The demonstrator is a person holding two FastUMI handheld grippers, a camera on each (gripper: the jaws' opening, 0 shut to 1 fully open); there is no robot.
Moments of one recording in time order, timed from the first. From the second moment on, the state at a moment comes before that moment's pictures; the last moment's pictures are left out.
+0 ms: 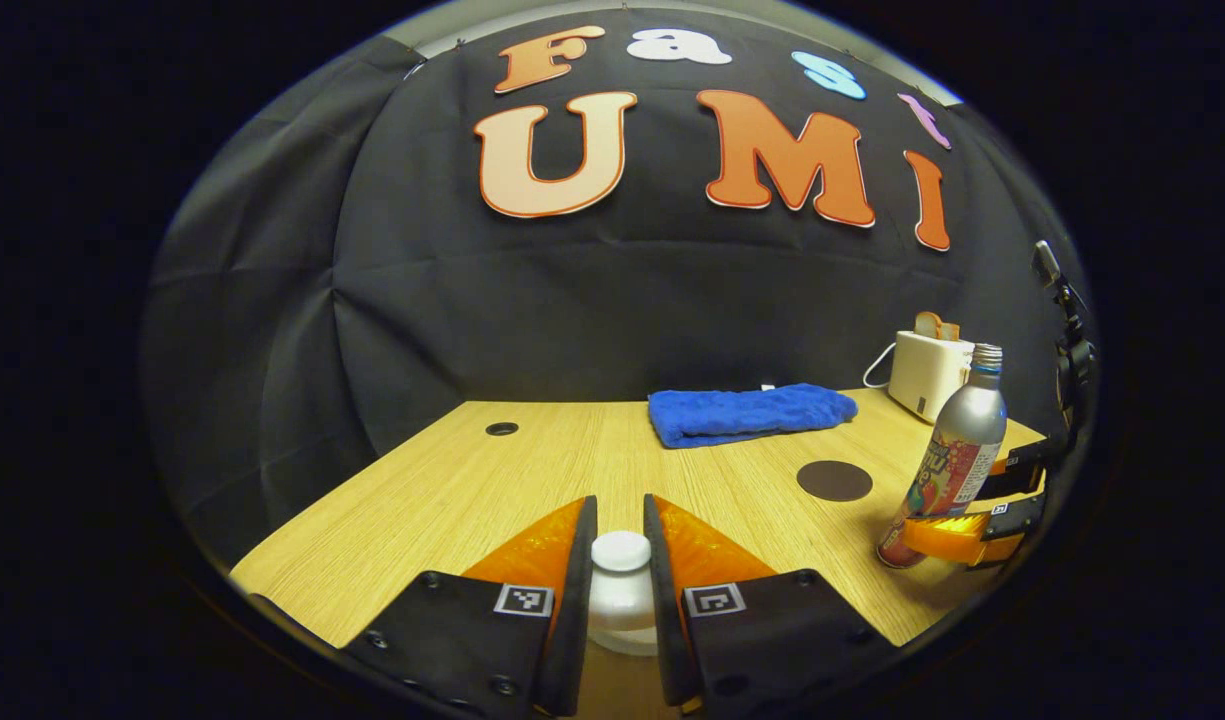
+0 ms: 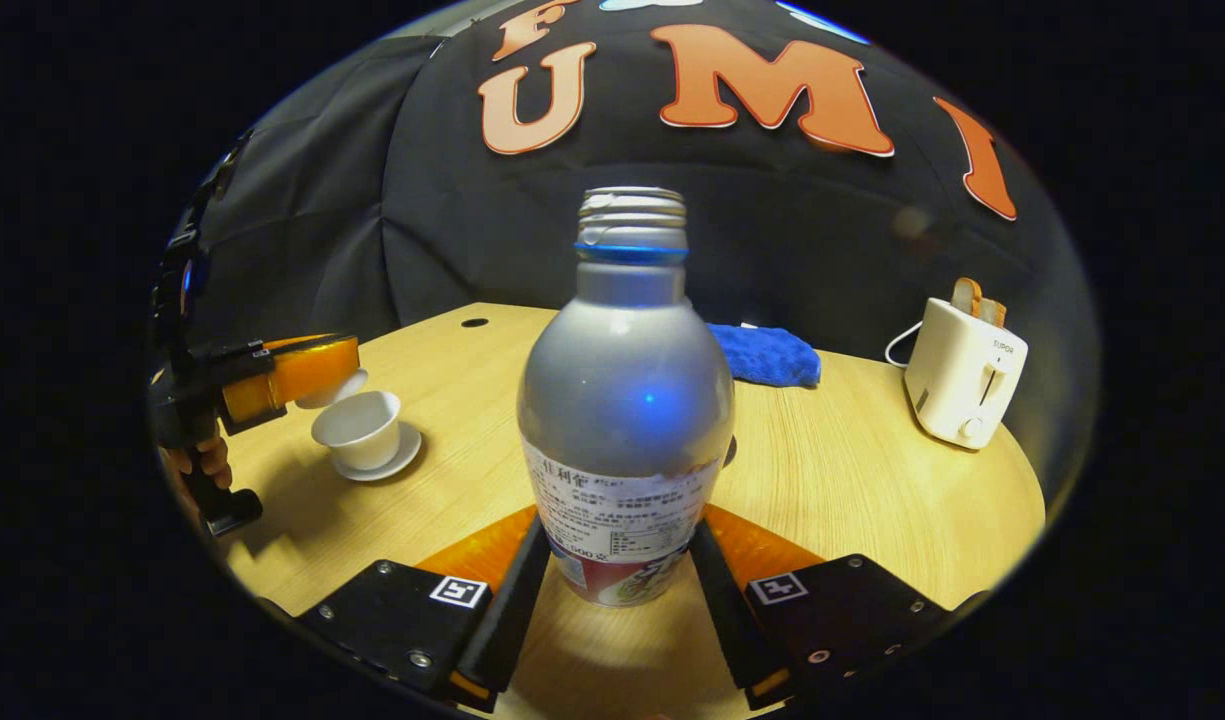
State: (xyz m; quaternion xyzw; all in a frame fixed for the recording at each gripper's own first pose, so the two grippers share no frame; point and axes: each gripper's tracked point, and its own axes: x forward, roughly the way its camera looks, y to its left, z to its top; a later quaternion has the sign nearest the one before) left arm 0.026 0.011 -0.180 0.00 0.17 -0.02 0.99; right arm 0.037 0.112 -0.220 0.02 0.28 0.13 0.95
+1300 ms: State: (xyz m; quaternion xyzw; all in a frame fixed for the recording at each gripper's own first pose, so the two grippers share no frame) left arm -0.036 0.168 -0.177 -0.02 0.17 0.09 0.98; right arm 0.112 0.169 -0.168 -0.48 0.17 0.21 0.84
